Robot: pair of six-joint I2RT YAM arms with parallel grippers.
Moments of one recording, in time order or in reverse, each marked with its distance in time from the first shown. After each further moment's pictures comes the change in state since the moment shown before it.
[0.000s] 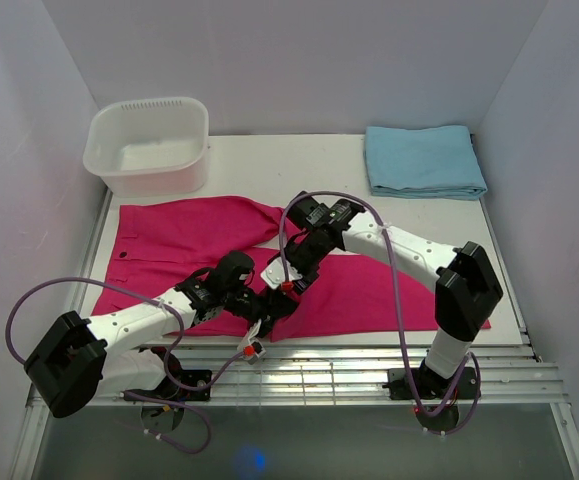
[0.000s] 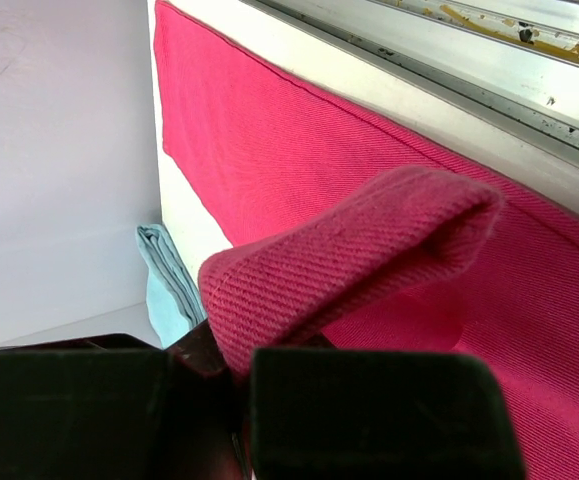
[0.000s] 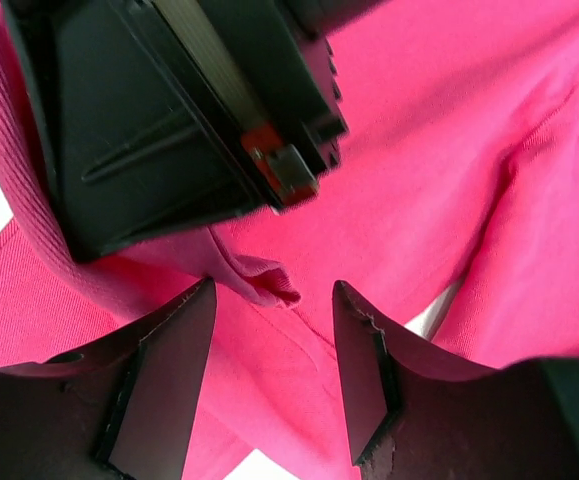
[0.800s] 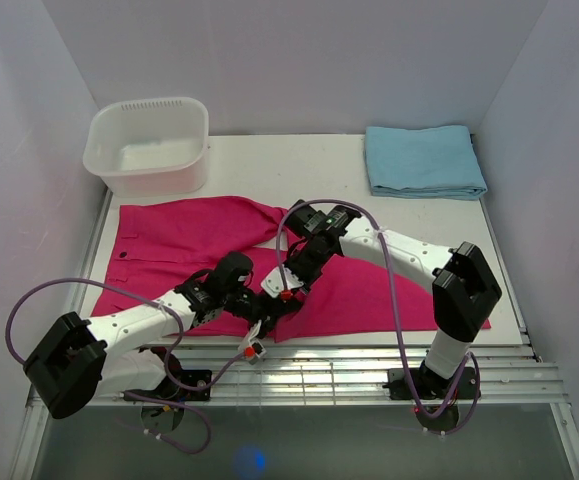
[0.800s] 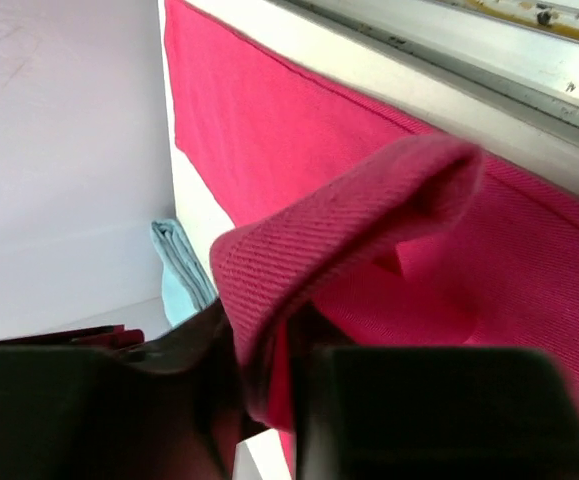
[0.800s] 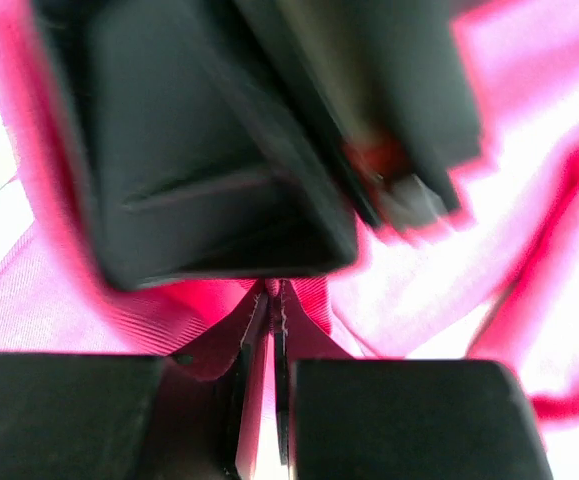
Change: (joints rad) left arm -0.001 -0.002 -0.014 0.040 -0.006 0.003; right arm 0.029 0.005 -0.060 -0.006 0.063 -0.013
